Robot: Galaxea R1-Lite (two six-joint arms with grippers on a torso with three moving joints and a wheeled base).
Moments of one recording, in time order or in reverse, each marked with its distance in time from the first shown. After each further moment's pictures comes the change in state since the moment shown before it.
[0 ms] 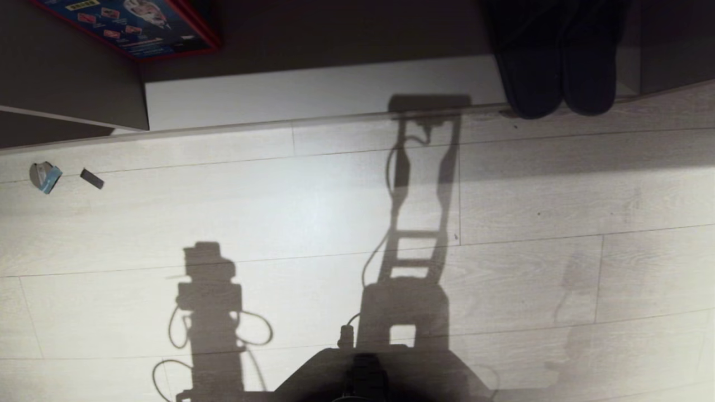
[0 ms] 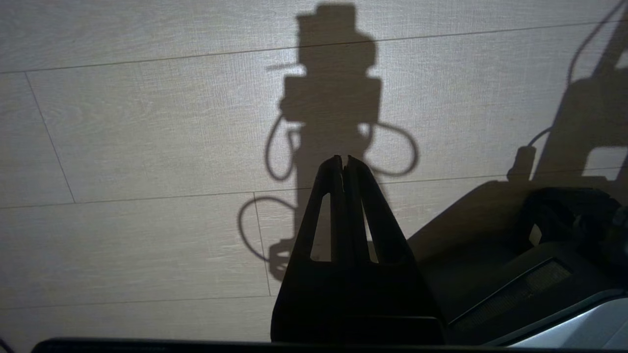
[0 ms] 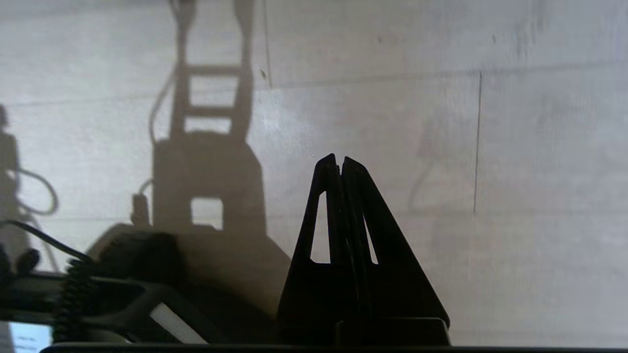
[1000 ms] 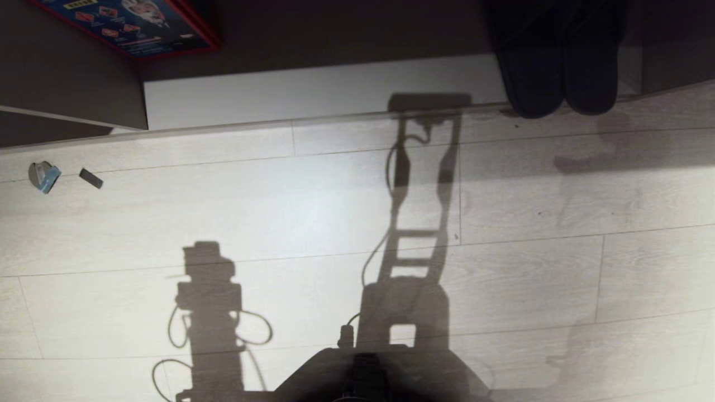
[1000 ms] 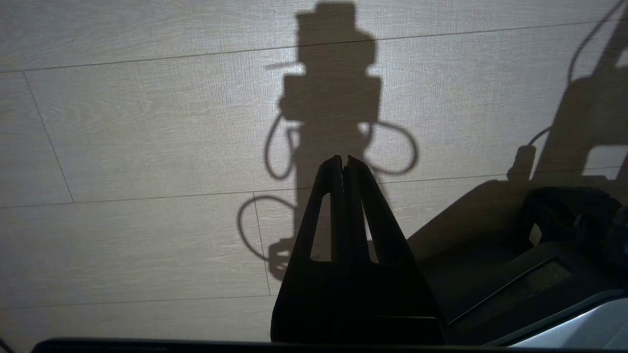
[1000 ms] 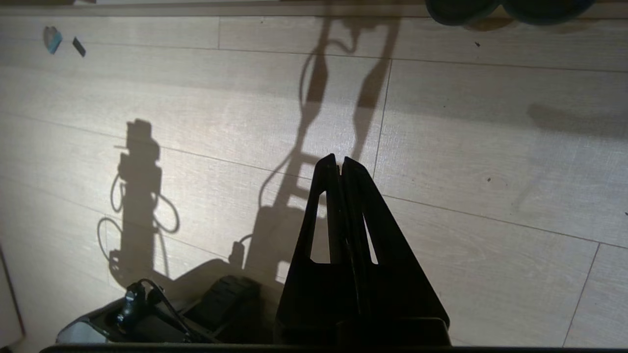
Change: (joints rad) left arm 0.000 0.000 0.000 0.000 0.000 0.000; right arm -0.041 0.588 -0.539 -0.063 0.380 -0.008
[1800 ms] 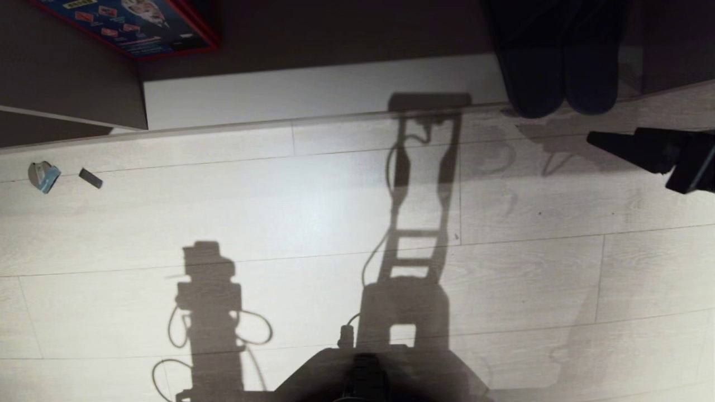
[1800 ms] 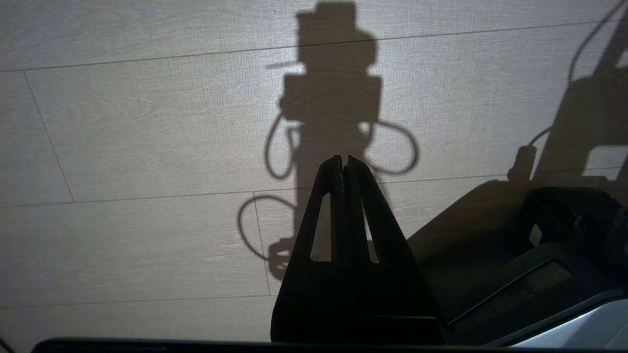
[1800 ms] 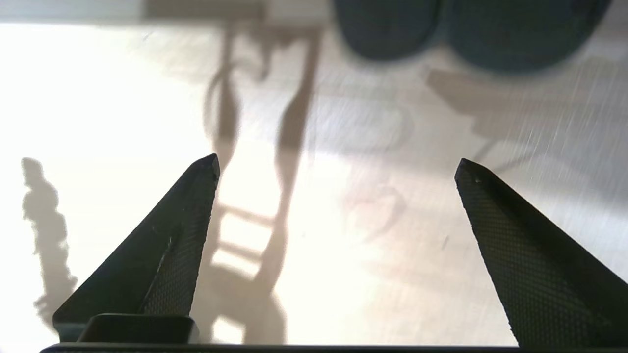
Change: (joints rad) left arm 0.001 0.000 0.000 0.000 0.001 -0.002; right arm -0.003 0.604 -0.287 -0.193 -0.081 -0.035
